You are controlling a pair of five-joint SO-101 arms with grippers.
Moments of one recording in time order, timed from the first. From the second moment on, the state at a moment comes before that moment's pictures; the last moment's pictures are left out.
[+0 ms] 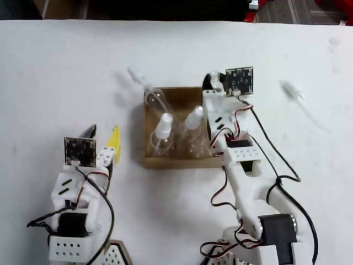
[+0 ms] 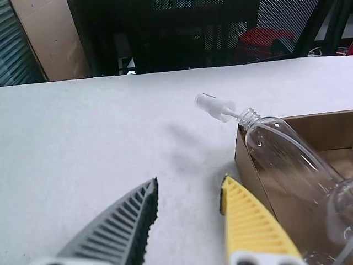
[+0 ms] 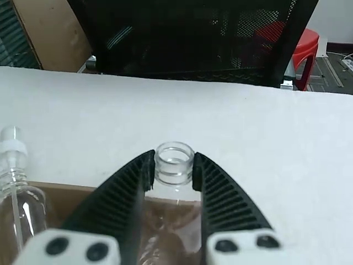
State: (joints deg) left arm -4.5 -102.8 97.1 34.5 -2.3; right arm -9.6 -12.3 54.2 -20.0 1.6
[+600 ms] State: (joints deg) left arm -4.5 -102.8 97.1 34.5 -2.3; right arm -9.7 -11.6 55.0 -21.4 1.6
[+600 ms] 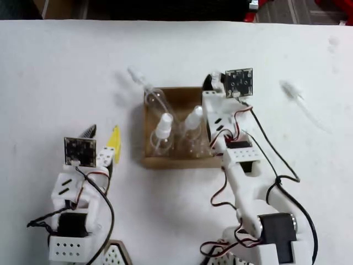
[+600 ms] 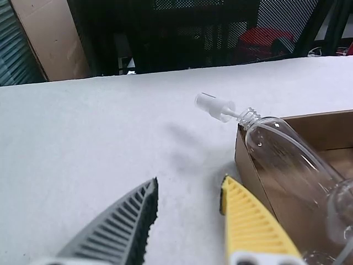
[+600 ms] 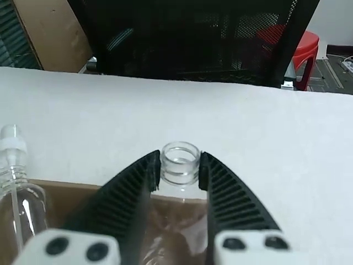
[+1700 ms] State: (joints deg) left arm -4.5 -102.8 97.1 34.5 -2.3; right arm -10.2 -19.2 61.3 -21.5 1.5
